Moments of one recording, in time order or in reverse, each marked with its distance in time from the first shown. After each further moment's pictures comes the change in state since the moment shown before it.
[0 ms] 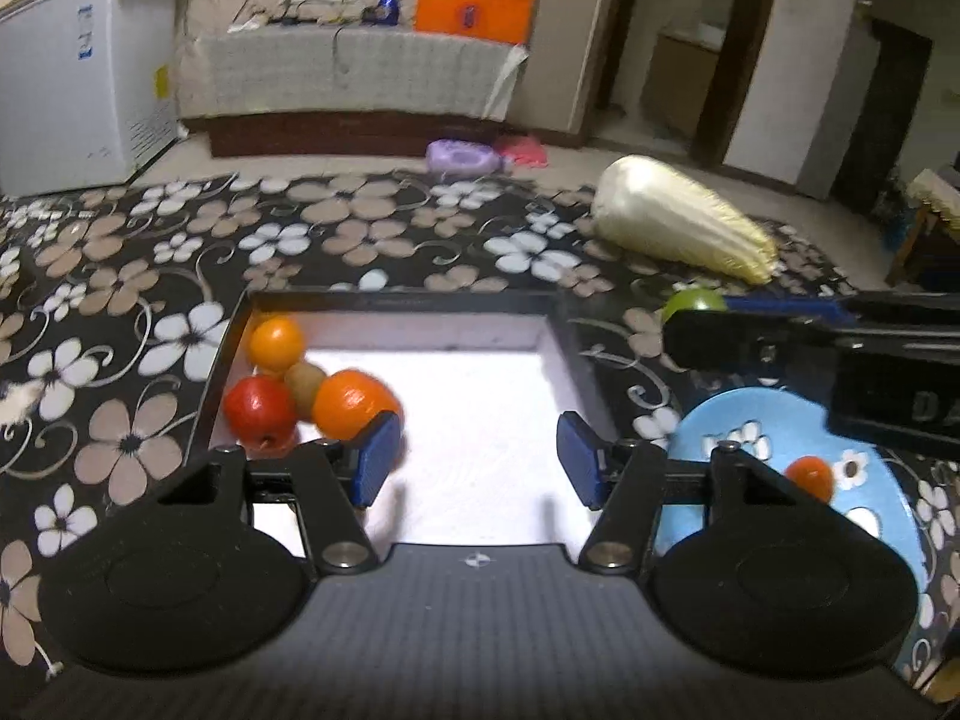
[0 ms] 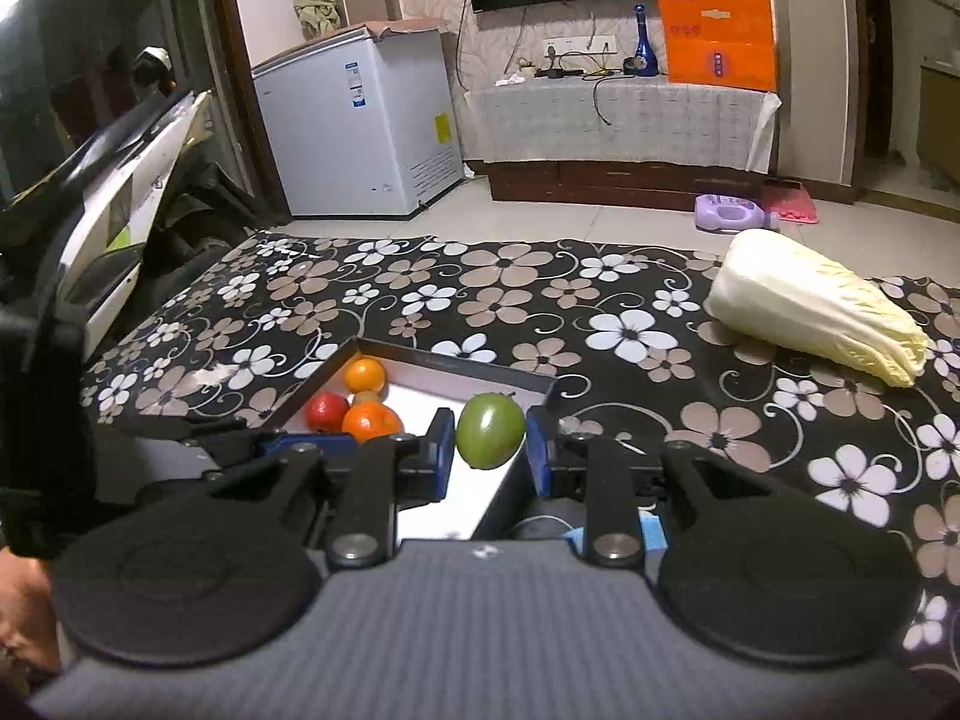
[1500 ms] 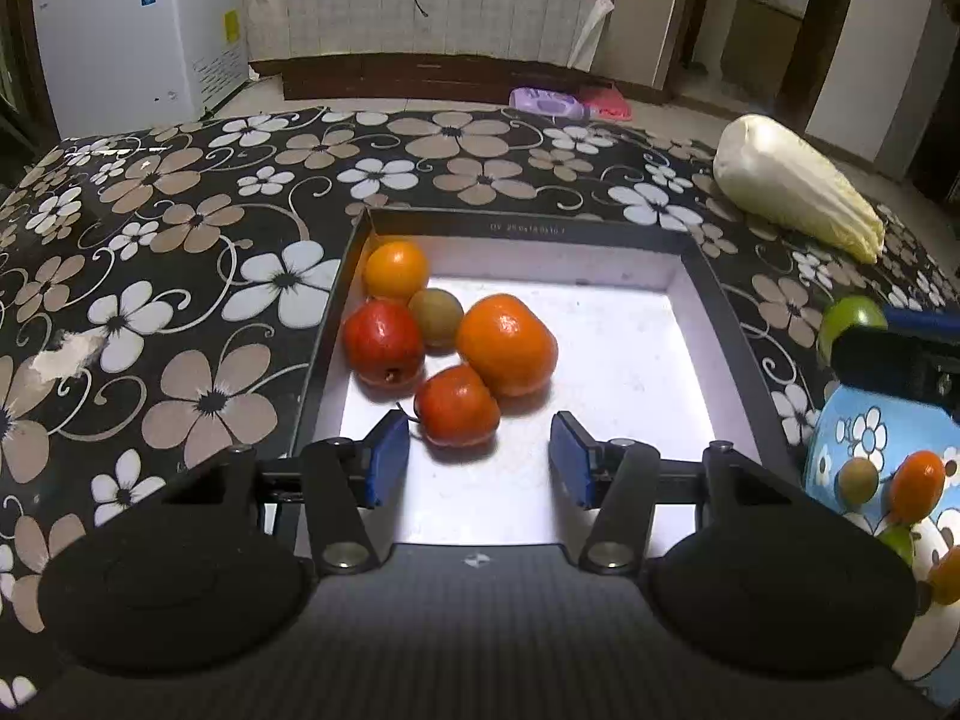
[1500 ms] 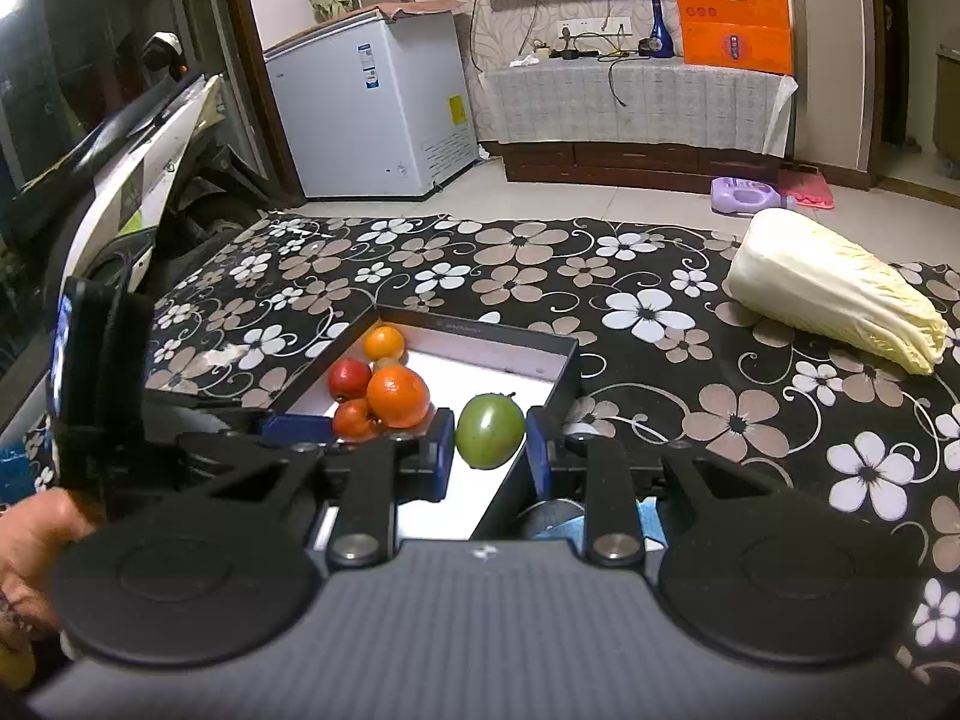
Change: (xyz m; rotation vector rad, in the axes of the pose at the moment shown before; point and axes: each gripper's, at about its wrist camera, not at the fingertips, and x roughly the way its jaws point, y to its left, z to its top) left arm 0.029 0.043 -0.001 -0.062 0.115 0.149; right arm 0.006 0.003 -0.004 -0.007 0.041 0.035
